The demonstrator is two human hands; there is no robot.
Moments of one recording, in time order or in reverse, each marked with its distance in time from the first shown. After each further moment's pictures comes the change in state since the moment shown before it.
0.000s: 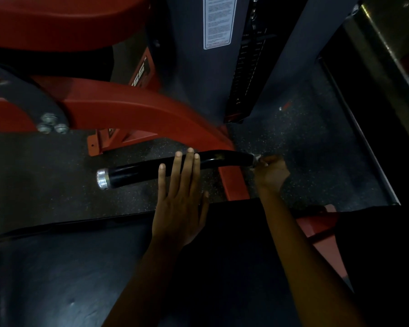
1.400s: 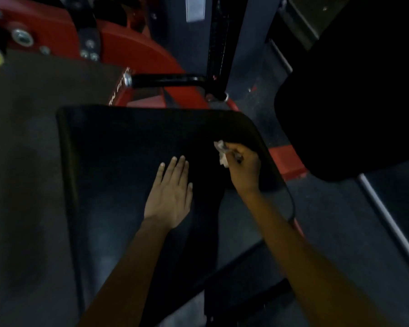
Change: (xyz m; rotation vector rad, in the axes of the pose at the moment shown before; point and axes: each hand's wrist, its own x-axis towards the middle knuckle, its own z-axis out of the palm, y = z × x) left_hand -0.267 0.028 -0.023 -0.016 -0.083 0.104; right_hand -0.282 0.107 -0.147 0.361 -0.170 -0.446
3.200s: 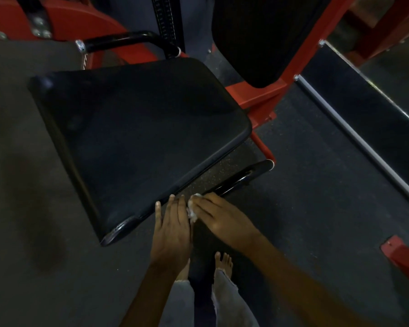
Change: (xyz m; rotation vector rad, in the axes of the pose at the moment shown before) left_hand -0.263 0.094 -0.002 -0.116 -0.029 0.127; right_hand -0.309 0.016 -0.107 -0.670 -0.572 -0.577
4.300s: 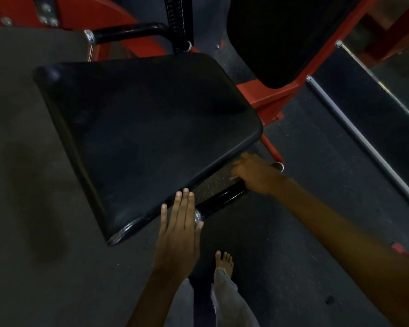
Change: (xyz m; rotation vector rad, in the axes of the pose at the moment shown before) left_hand -0.003 -0.007 0.001 -0.110 0.010 -0.041; right_hand 0.059 0.099 -0.043 -0.268 -0.418 0.175
